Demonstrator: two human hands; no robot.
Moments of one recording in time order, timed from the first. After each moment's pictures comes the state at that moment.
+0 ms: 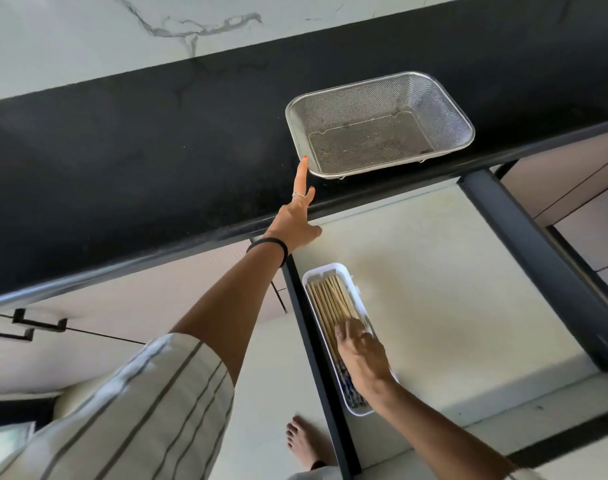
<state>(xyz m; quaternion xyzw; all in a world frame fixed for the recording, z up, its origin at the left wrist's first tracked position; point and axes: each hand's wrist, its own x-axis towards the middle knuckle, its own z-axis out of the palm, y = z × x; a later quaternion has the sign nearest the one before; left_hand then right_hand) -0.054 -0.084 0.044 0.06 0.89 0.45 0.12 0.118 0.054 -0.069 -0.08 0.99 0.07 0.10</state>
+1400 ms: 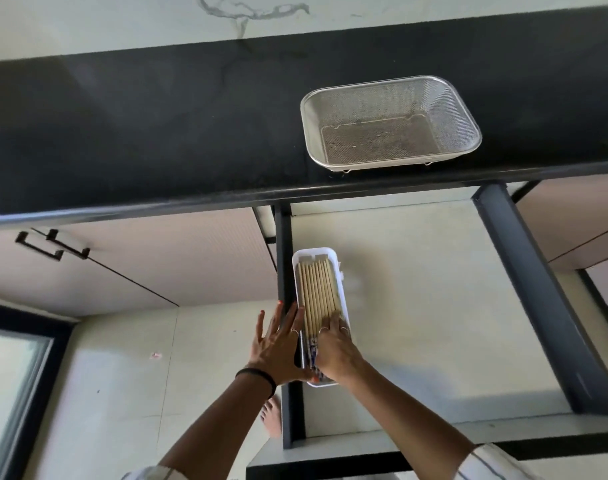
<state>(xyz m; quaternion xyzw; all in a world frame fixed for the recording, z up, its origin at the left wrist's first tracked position) 0.163 -0.037 -0.054 0.00 0.96 0.06 0.27 0.128 0.090 -0.075 -0.14 0.93 -0.15 0.31</state>
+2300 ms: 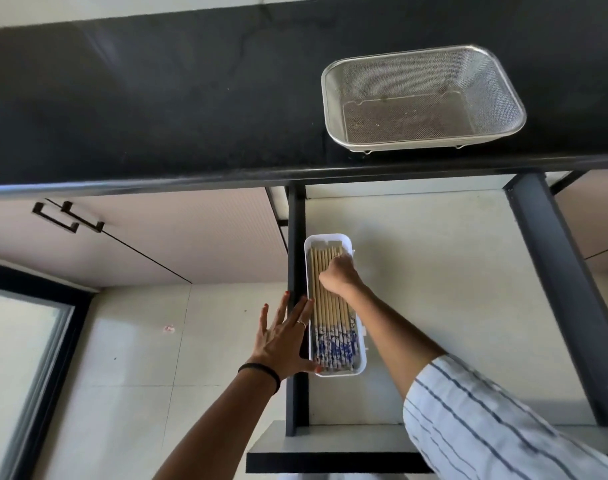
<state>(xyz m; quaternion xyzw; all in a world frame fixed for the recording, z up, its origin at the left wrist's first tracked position) 0.173 -0.035 -0.056 -0.02 0.96 0.09 0.27 0.020 0.053 -0.081 -0.02 0.89 -0.27 0.36</state>
